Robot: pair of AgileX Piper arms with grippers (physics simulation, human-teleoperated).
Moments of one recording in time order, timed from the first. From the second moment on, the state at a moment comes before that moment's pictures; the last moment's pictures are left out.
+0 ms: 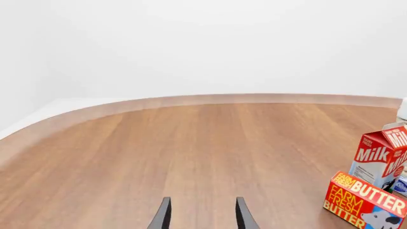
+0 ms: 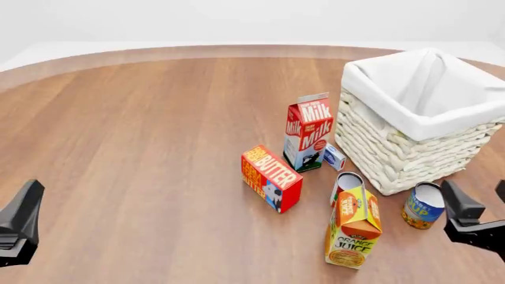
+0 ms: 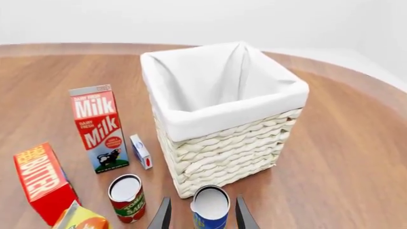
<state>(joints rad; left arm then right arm) 0.00 0.00 0.00 0.00 0.00 -0.06 0.43 0.00 -0.20 -0.04</state>
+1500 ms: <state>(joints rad) 0.00 0.00 0.00 0.00 0.00 -0.09 1.05 0.00 -0.69 -0.07</state>
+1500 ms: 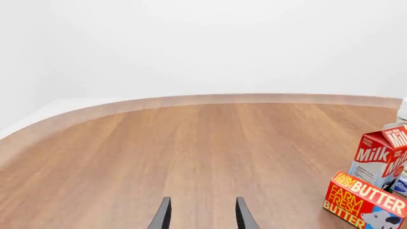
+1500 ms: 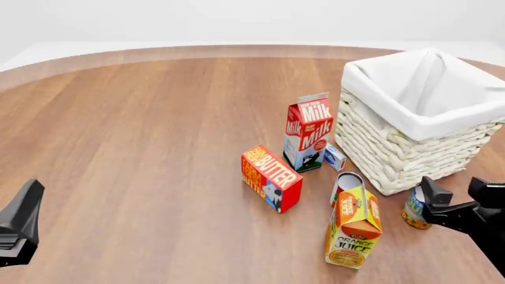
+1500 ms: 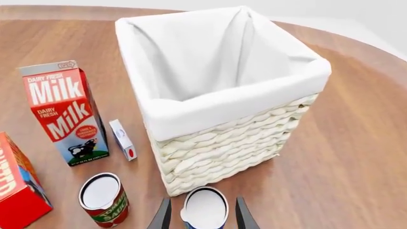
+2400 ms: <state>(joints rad) 0.00 0.00 0.00 0.00 0.00 -0.11 1.51 0.00 -1.10 -0.08</state>
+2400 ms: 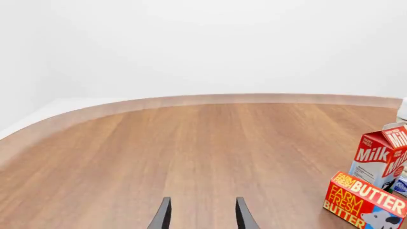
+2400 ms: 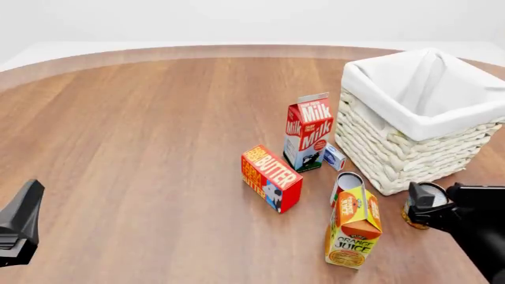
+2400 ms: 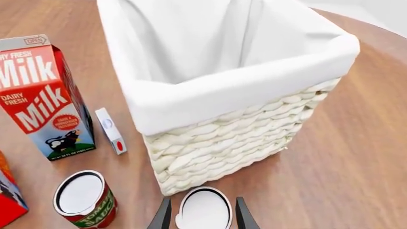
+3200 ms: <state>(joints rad) 0.00 0.00 0.00 0.00 0.00 -0.11 1.66 0.00 -1.22 -0.08</state>
